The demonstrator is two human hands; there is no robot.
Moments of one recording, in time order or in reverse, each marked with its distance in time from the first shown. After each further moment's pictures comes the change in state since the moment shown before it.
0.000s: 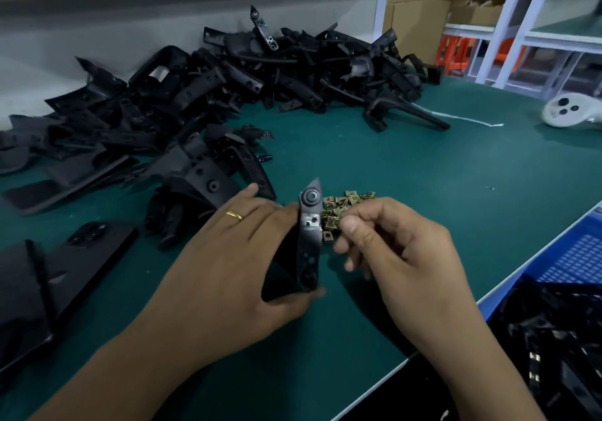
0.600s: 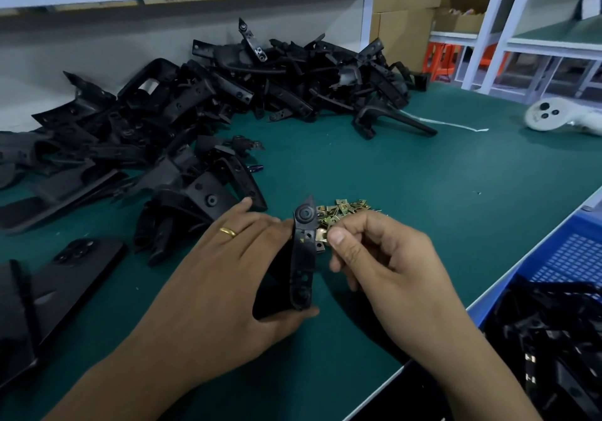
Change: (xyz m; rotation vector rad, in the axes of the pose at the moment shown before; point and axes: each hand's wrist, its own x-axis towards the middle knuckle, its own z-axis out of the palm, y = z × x) left_hand -0.001 -0.001 0.003 -0.099 -0.007 0.026; right_hand 0.000 -0.005 -0.004 -0.023 -0.068 0.042
